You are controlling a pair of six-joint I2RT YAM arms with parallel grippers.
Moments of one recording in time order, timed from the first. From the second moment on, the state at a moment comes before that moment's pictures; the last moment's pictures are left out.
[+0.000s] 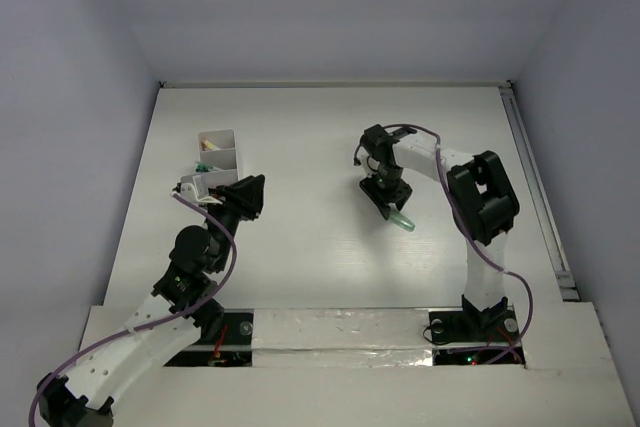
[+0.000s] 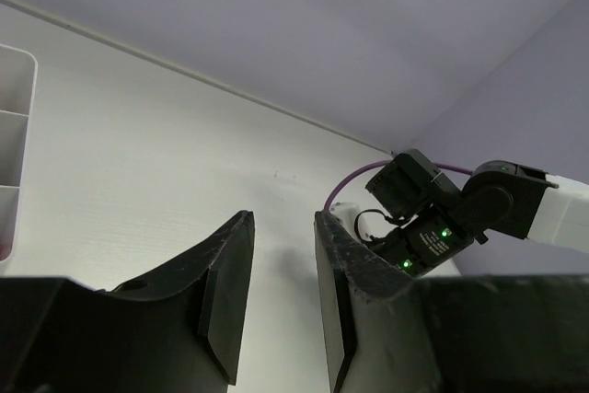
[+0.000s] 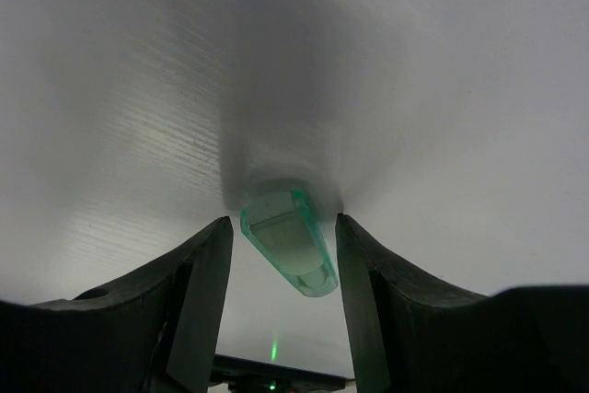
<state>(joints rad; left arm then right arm) -0.66 0.43 0.31 0.29 -0.41 -0.57 0.51 2.02 1.48 -1.01 -0.01 -0.11</state>
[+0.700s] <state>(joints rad) -0.66 0.43 0.31 0.29 -0.41 -0.57 0.53 1.98 1.50 -0.96 -0.05 -0.08</state>
